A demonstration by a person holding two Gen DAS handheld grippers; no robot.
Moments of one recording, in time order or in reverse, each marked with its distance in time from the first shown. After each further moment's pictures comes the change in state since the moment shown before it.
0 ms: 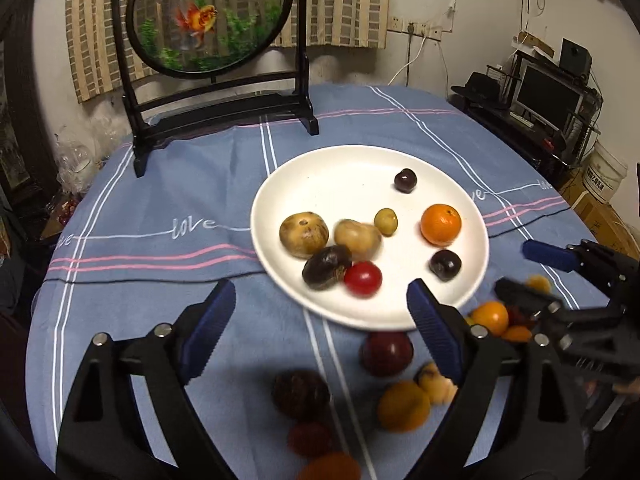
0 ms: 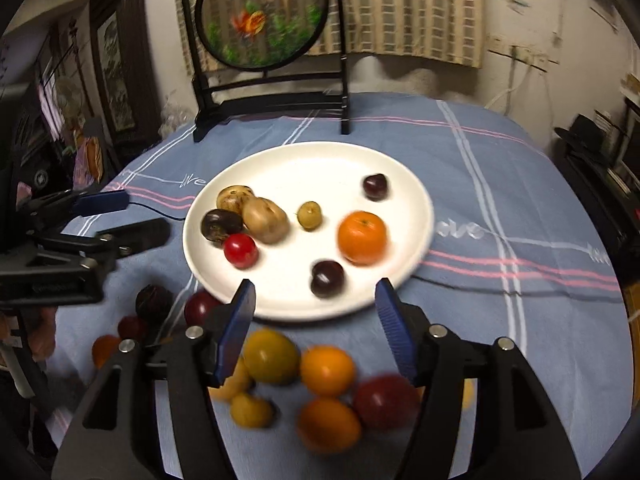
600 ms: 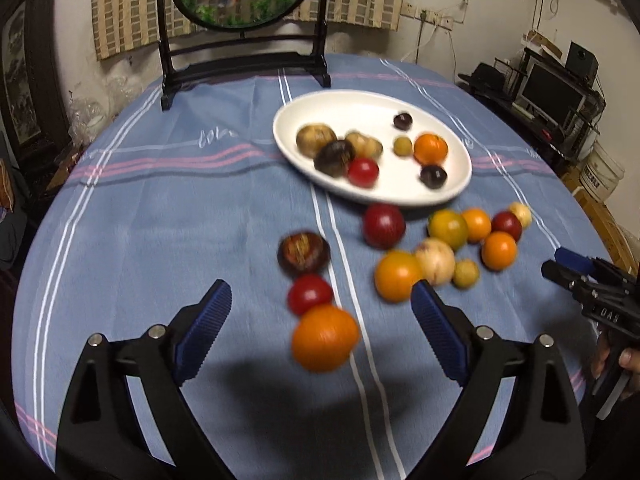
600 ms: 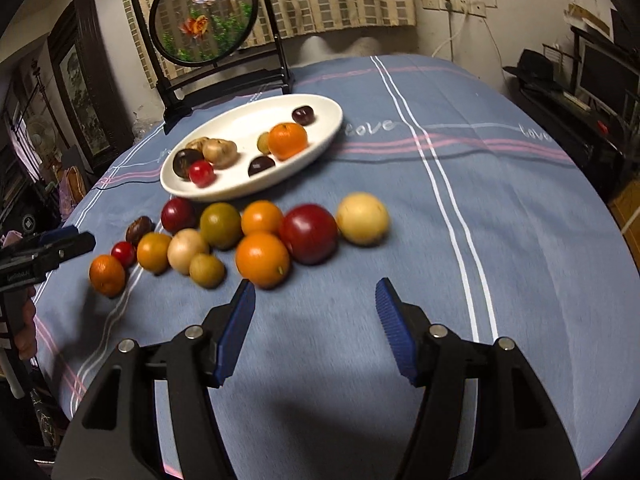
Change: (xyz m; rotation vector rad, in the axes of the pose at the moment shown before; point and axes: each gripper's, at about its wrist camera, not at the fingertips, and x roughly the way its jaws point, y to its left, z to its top) left arm -0.044 0.002 -0.086 -0.075 0.082 -0.002; right arm -0.051 -0.038 -0.096 0.172 0.046 -0.036
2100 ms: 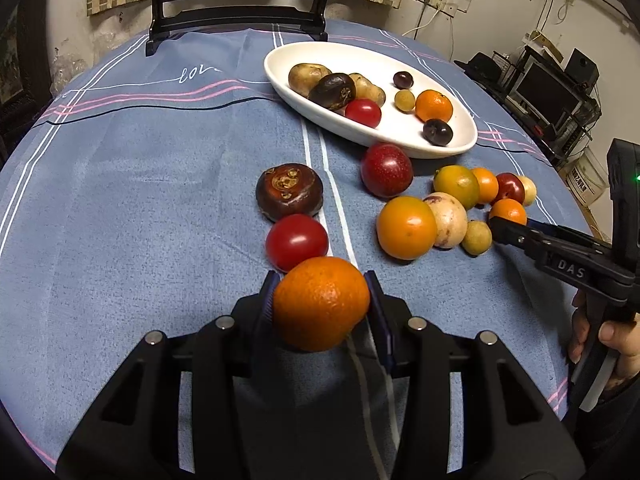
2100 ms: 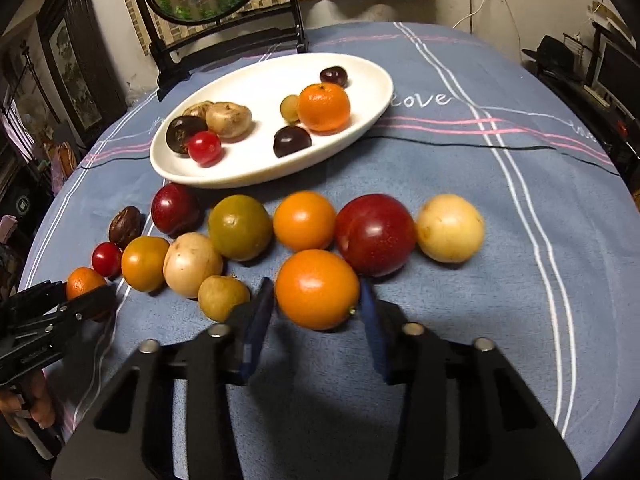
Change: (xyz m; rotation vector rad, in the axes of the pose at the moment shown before) left arm 0.040 0.012 -0.026 -0.079 0.082 -0.095; right arm 0.063 0.044 0.026 -0.032 0.126 -0.023
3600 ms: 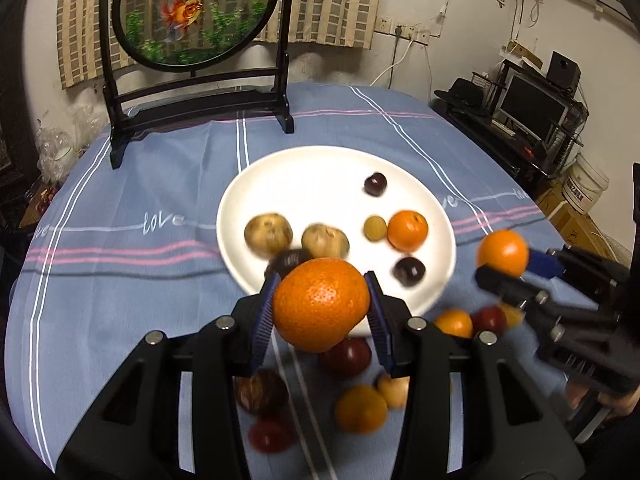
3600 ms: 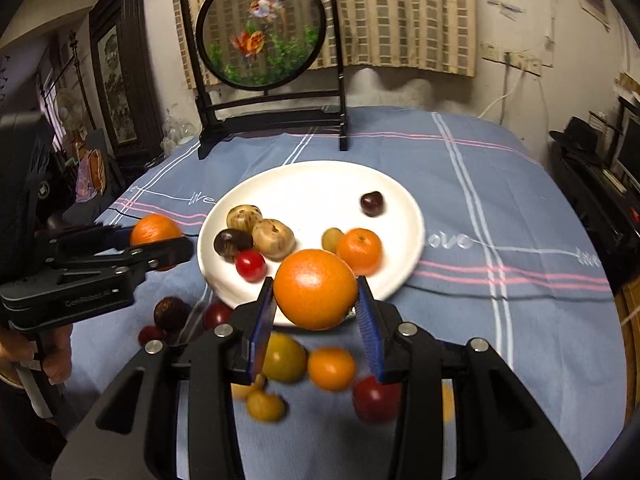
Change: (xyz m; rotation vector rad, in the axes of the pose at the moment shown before) left arm -0.001 -0.044 0.124 0.125 -0.138 0.012; right arm -0.026 0.028 0.084 -0.168 -0.182 0.072
